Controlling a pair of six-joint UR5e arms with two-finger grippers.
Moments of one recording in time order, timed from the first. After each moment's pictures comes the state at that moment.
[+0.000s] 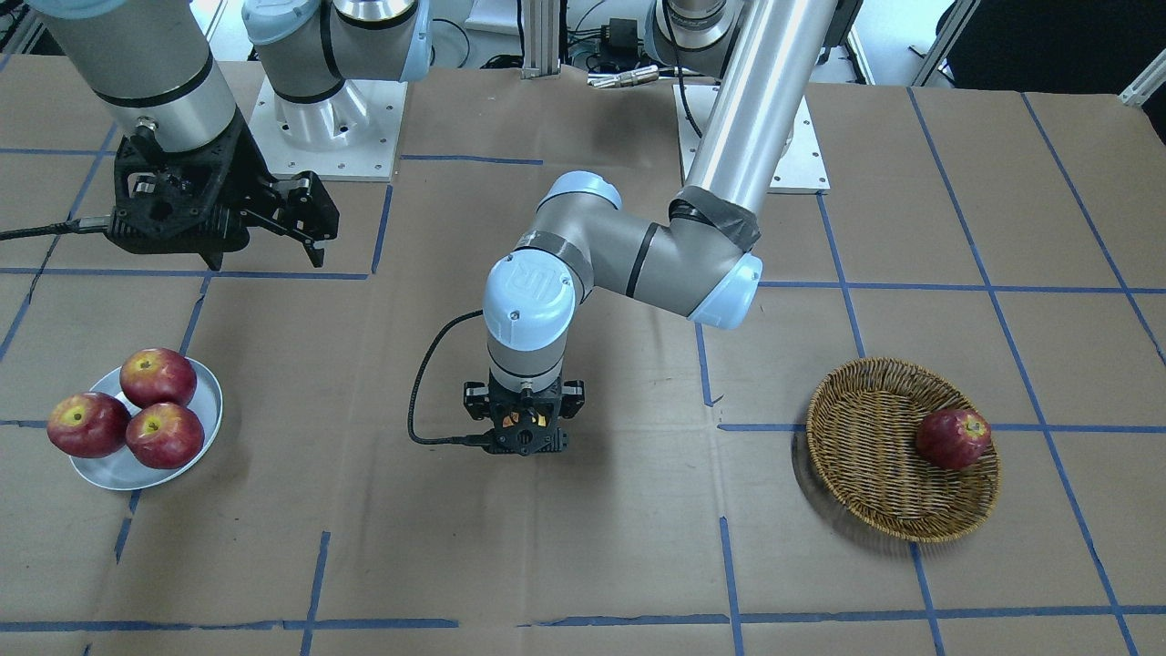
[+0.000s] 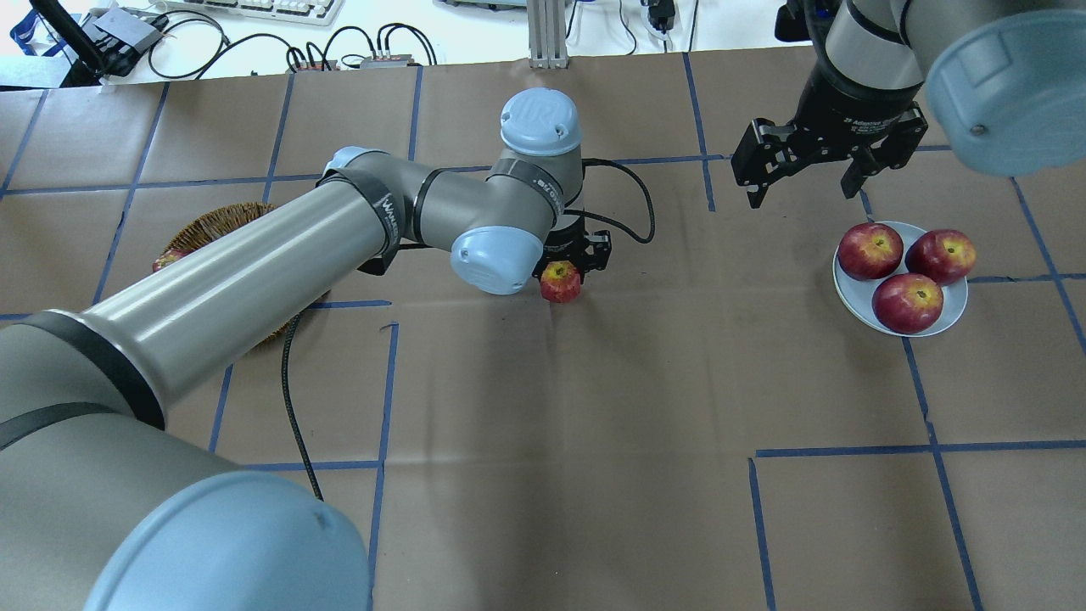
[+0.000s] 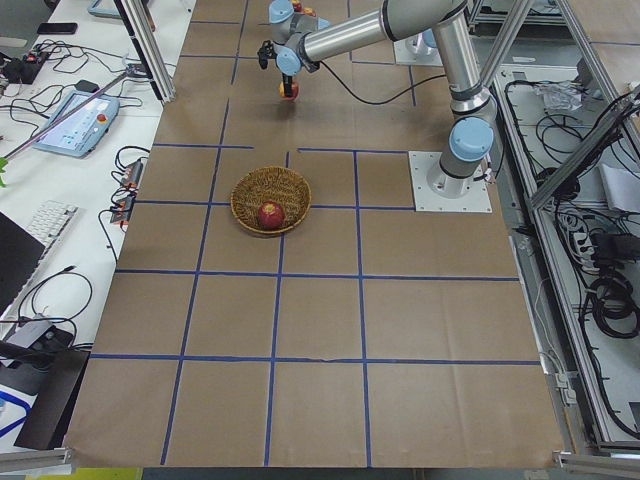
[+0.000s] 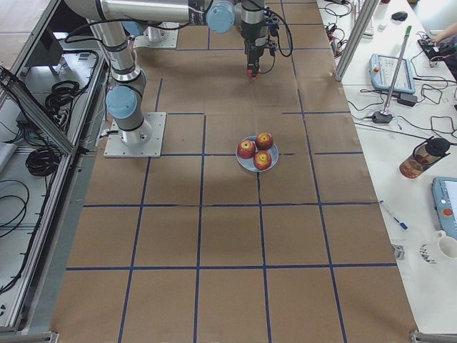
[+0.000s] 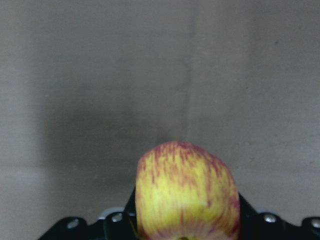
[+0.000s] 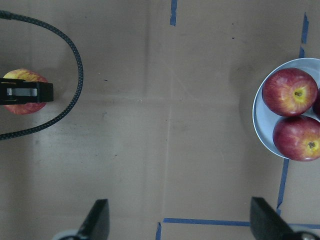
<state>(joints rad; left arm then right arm) -1.97 -2.18 -1.54 -1.01 1.53 -0.43 1.56 -1.54 1.60 -1.64 -1.58 -0.07</state>
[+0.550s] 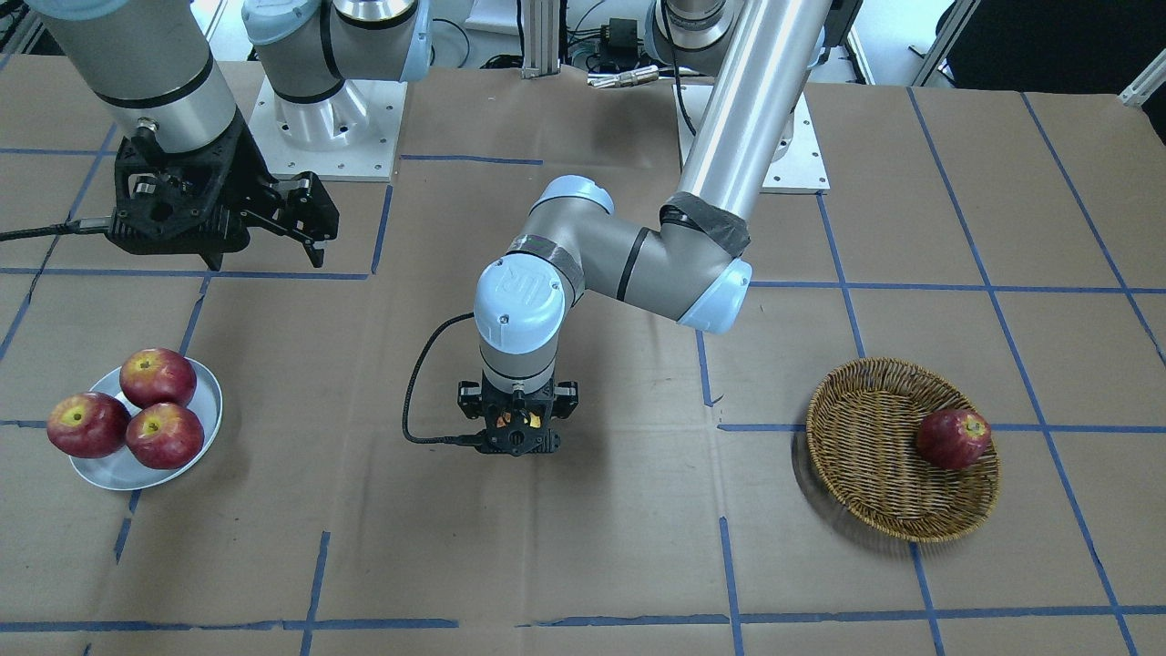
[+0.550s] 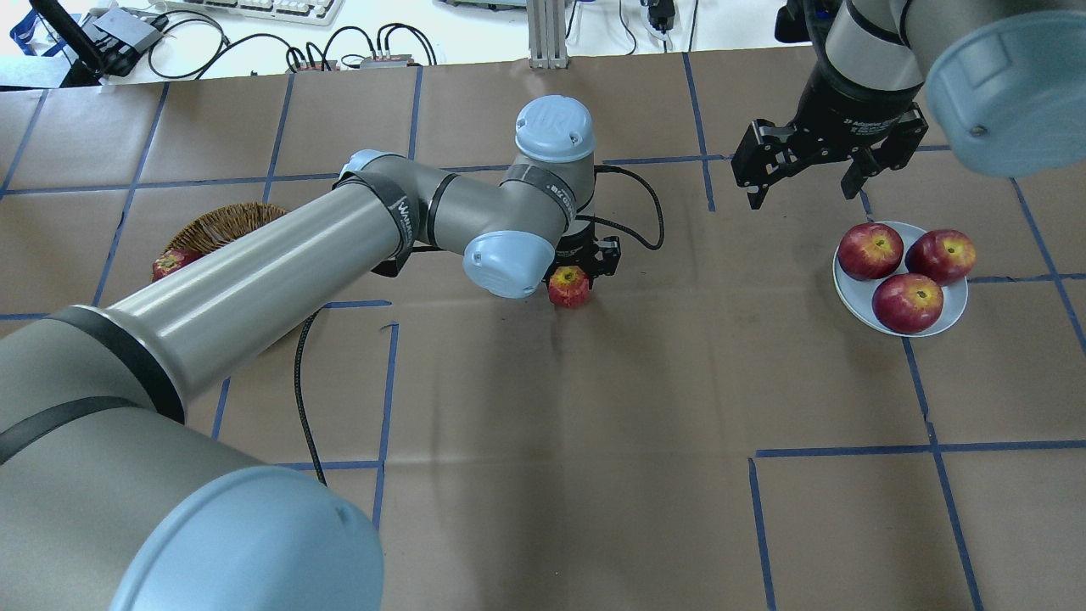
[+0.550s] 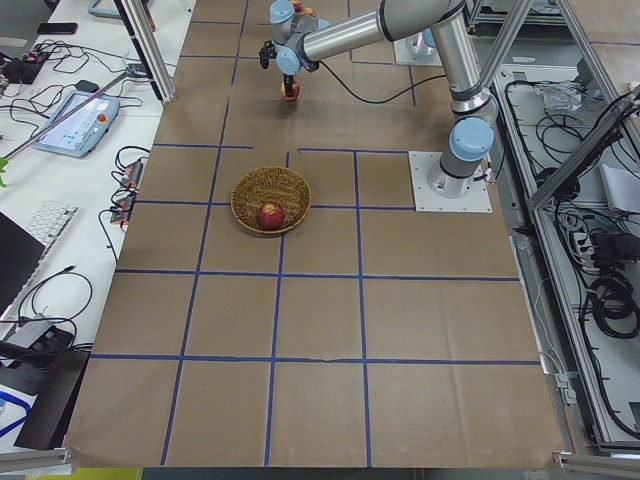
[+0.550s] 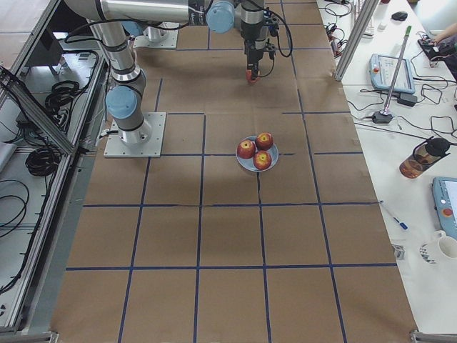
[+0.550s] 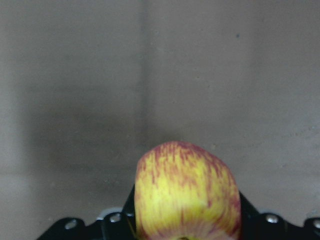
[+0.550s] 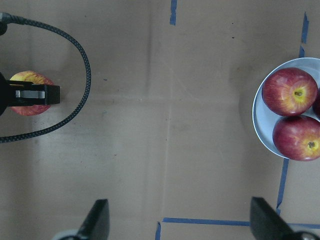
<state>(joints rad) -1.97 -2.18 -1.55 -1.01 1.53 -0.41 1.56 -1.54 1.61 -1.64 -1.58 -0.07</state>
